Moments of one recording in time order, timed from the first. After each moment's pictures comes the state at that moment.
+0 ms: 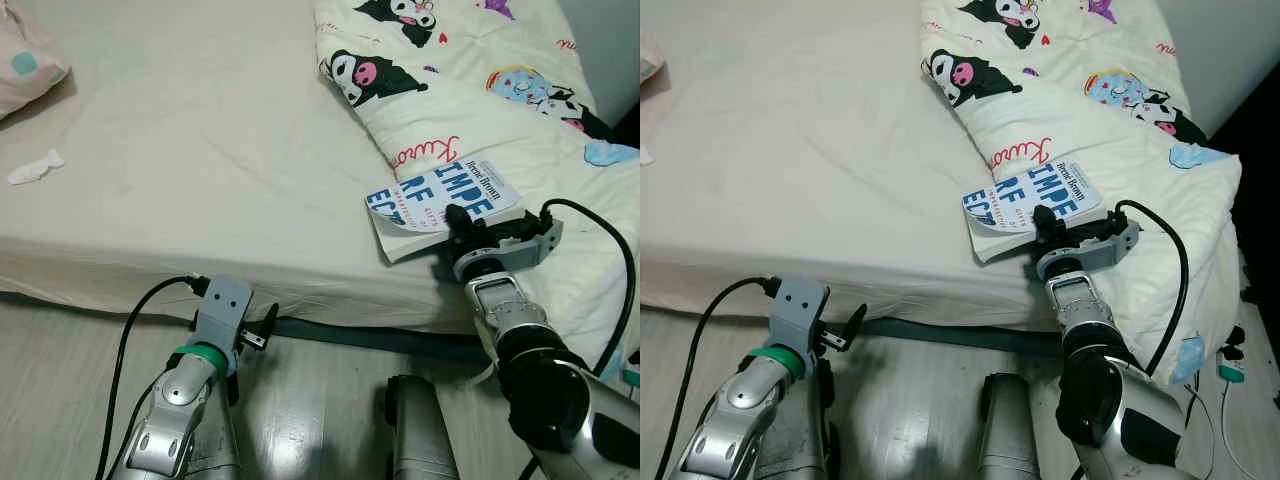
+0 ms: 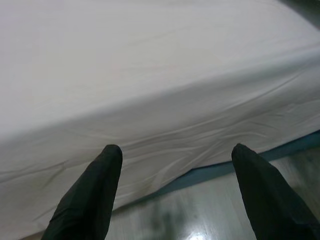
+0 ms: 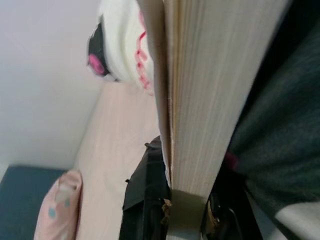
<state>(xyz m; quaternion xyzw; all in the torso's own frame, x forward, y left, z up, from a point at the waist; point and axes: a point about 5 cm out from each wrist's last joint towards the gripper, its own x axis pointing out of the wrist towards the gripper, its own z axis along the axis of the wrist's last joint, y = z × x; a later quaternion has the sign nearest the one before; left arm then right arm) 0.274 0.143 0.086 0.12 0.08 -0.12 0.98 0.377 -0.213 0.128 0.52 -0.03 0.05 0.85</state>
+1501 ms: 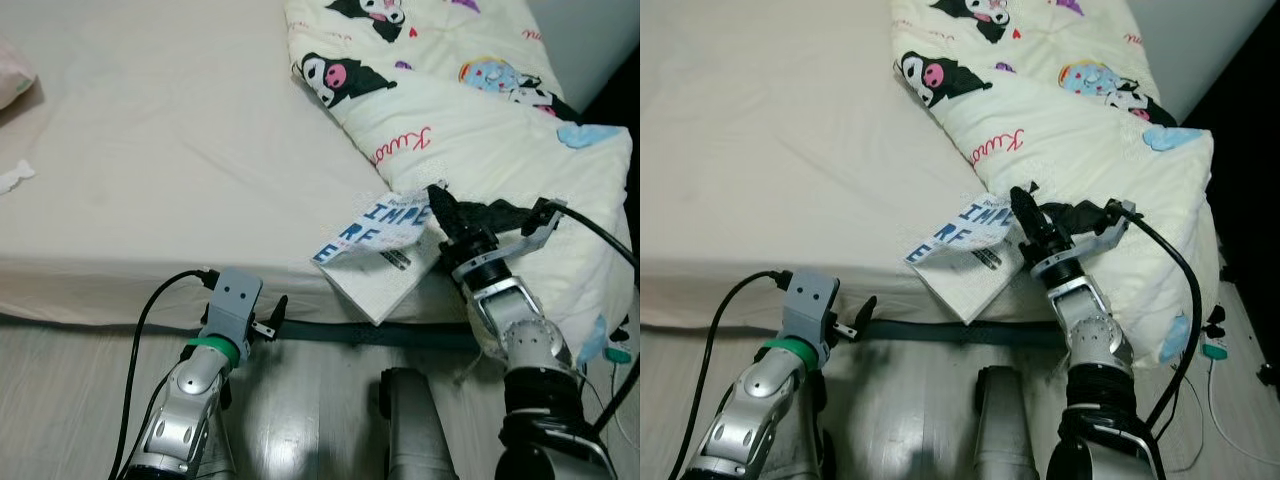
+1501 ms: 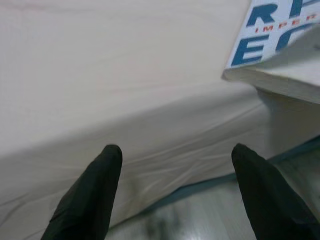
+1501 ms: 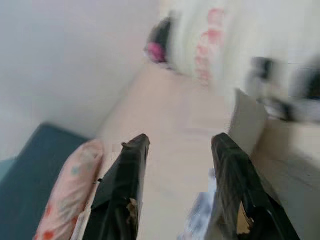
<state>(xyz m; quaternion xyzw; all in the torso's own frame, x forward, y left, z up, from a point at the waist) 0.284 0.134 0.087 0.10 0.06 -0.12 0.99 0.353 -0.203 0.141 0.47 -0.05 0.15 0.87</state>
